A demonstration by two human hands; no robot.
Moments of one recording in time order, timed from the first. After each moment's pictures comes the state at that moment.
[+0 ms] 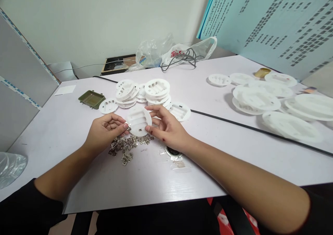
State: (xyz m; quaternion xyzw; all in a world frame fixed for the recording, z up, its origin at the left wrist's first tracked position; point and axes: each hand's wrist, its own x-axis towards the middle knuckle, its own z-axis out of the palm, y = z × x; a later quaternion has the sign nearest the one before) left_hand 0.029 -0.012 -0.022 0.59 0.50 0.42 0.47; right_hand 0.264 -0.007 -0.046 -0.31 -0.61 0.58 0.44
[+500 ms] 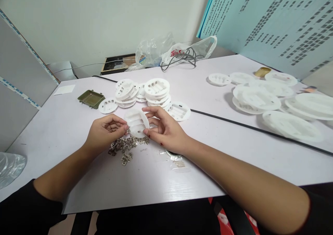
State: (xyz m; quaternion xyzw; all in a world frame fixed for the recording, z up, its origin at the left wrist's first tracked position) left_hand 0.029 -0.013 -0.025 0.61 0.50 0.42 0.45; right_hand 0.261 -0.012 -0.046 -0.29 -0.62 0.58 0.45
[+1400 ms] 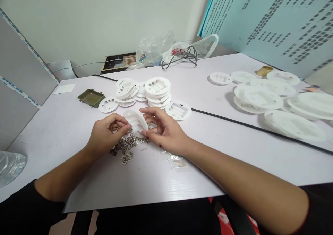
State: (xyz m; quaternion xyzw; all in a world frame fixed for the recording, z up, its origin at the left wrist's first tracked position) left_hand 0.033 -0.017 -0.024 0.71 0.49 0.40 0.31; right_hand 0.260 -0.013 -0.051 -0.27 -0.63 0.57 0.44
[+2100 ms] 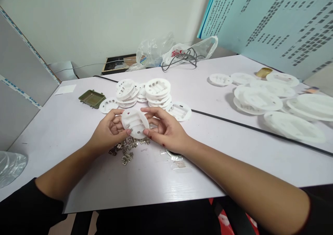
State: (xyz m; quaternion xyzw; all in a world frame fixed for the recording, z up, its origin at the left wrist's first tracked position) left_hand 0.032 -0.014 -0.025 0.60 0.41 0.40 0.56; right_hand 0.261 -0.008 -0.051 -0.24 -0.64 0.56 0.48
